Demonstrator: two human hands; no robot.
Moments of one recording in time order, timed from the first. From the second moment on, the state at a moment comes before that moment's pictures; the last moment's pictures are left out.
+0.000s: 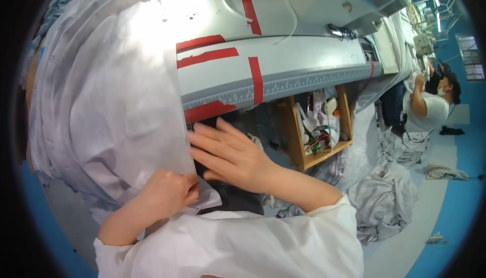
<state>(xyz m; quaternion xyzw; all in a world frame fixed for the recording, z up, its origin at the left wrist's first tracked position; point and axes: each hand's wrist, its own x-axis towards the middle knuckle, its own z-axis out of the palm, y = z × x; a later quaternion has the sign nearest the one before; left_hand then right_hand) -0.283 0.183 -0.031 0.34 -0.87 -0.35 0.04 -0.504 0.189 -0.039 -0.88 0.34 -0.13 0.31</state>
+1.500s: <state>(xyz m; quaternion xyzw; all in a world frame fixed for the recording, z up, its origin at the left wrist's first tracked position) -0.262 -0.325 -0.051 0.54 -0.74 0.03 0.41 -0.492 -0.008 -0.010 -0.87 0.24 -0.24 0.35</state>
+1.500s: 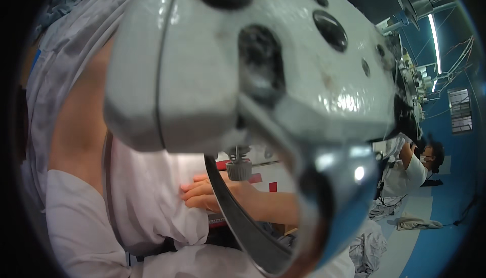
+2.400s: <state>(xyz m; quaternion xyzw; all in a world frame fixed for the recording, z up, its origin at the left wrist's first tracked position) -0.007 -0.099 -0.090 0.62 -0.74 0.13 0.22 -0.492 0.019 -0.034 -0.81 0.33 -0.36 0.31</state>
